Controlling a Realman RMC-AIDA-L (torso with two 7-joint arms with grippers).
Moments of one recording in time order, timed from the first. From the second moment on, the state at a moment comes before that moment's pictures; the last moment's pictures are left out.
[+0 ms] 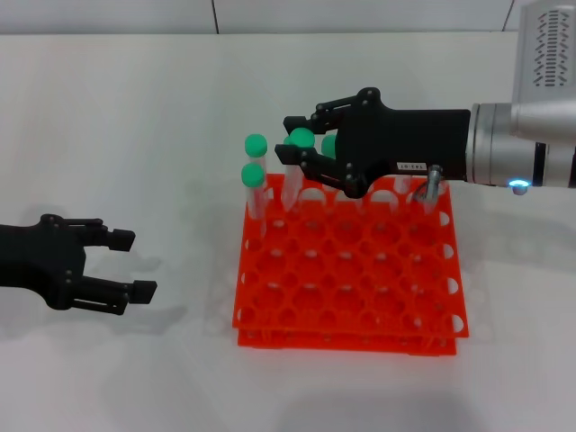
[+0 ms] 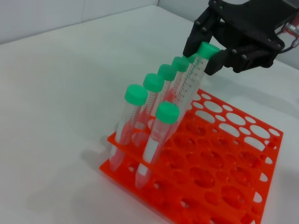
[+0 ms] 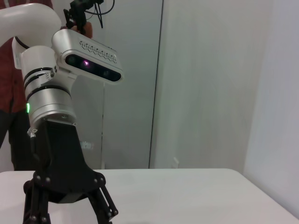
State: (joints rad) left arm -0.37 -2.02 0.76 1.09 2.19 1.84 -1.69; right arm 0.51 2.02 -1.60 -0.98 -1.35 -1.07 1.32
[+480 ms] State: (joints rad) left arm -0.36 -2.03 0.76 1.09 2.19 1.83 -1.69; right arm 0.51 2.02 -1.61 -1.00 -1.38 -1.07 1.35
